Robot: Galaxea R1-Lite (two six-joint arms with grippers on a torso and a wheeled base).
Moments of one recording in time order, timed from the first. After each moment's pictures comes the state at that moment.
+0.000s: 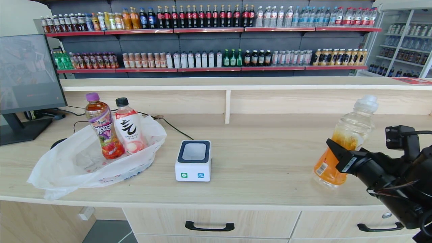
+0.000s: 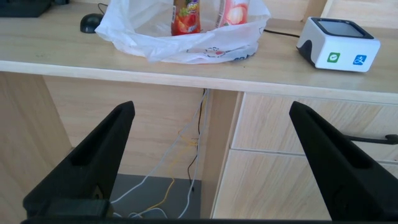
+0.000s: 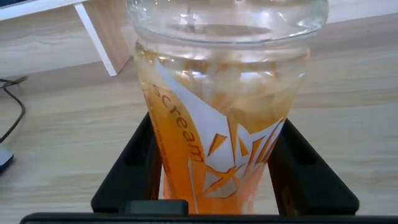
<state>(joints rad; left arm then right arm) 0.00 0.00 0.00 0.00 0.00 0.00 0.22 1.73 -0.20 -1.57 -0.17 0.16</state>
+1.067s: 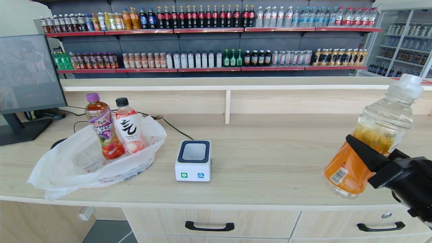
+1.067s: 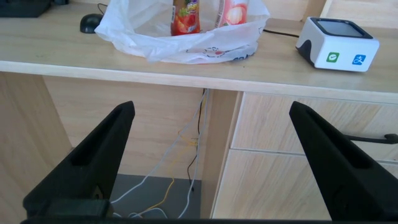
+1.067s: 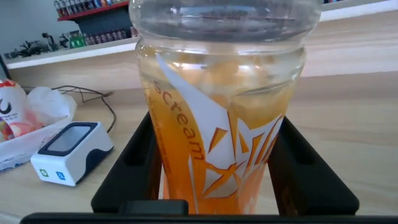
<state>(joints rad) 0.00 0.00 0.00 0.00 0.00 0.00 0.35 1.42 -0.08 -1.57 -0.10 0.15</state>
